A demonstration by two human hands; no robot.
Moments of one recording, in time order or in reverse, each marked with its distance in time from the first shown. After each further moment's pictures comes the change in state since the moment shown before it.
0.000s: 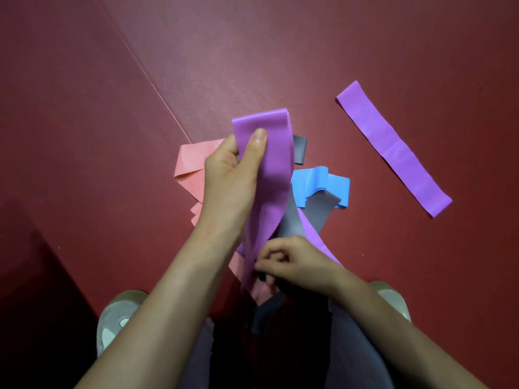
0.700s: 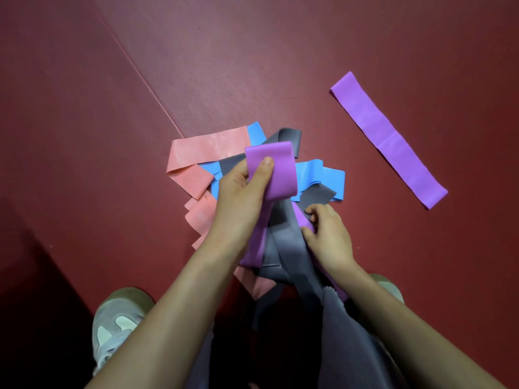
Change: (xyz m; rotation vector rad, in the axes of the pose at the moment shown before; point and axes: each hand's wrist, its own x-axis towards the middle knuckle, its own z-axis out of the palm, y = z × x) left_hand -0.012 -0.029 0.004 0.045 -0.076 -0.203; right_hand 0.016 0.072 -0.023 -0.343 0.730 0.177
